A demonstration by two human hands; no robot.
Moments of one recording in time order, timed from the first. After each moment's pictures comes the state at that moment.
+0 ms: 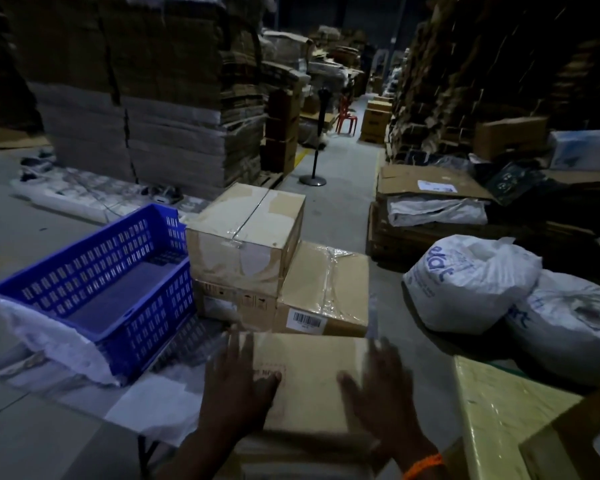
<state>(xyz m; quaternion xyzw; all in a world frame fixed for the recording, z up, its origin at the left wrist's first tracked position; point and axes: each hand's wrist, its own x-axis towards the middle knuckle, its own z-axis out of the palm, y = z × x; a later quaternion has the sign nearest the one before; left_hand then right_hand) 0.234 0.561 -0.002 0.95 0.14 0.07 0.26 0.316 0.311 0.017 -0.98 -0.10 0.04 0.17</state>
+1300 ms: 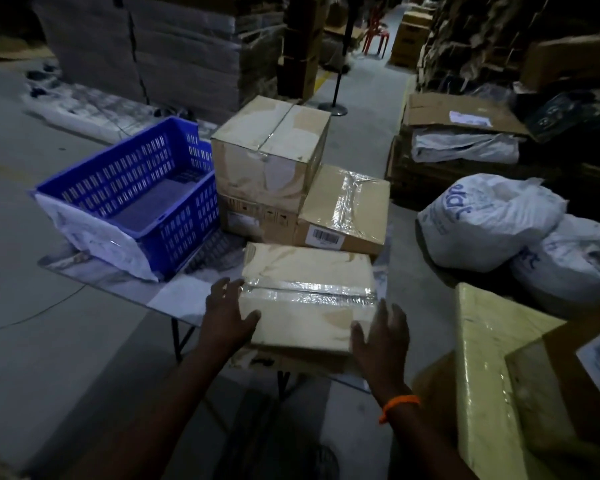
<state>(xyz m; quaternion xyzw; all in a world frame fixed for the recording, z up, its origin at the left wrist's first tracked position) 0.165 0.590 -0.050 0.91 0.22 0.07 0.35 0.240 0.308 -0.071 -0.96 -0.03 -0.08 0.26</state>
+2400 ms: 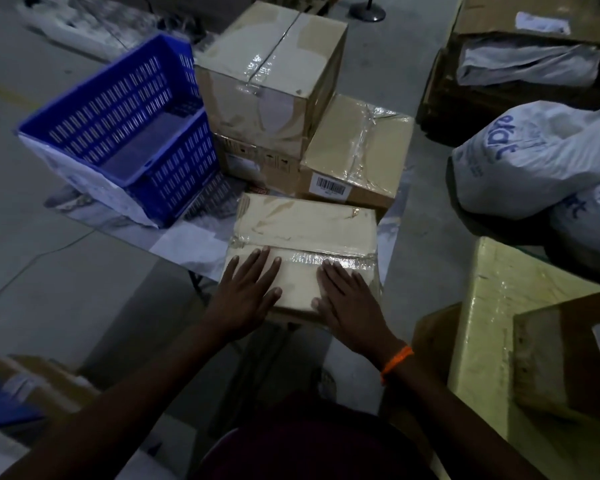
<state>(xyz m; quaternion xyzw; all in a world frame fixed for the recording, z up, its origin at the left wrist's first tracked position) 0.157 0.552 -0.066 0.99 0.01 -0.05 0.12 0.258 0.303 -0.064 -0.90 -0.41 0.08 0.14</state>
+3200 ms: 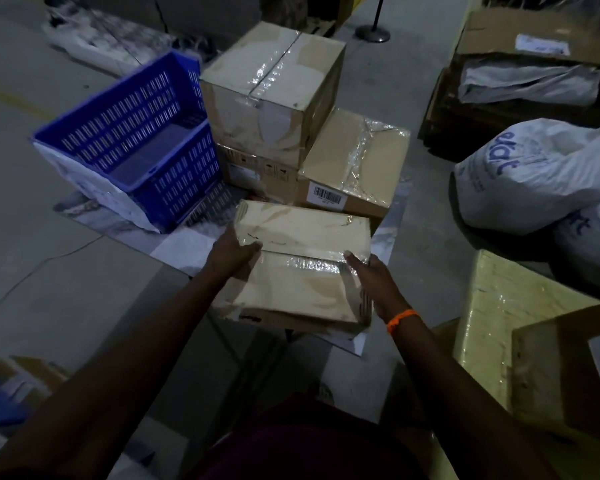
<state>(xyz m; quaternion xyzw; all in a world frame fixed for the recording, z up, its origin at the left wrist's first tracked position) 0.226 0.573 -0.011 0.80 0.32 -0.01 0.51 0.331 0.297 -0.032 -0.81 0.04 0.27 0.53</state>
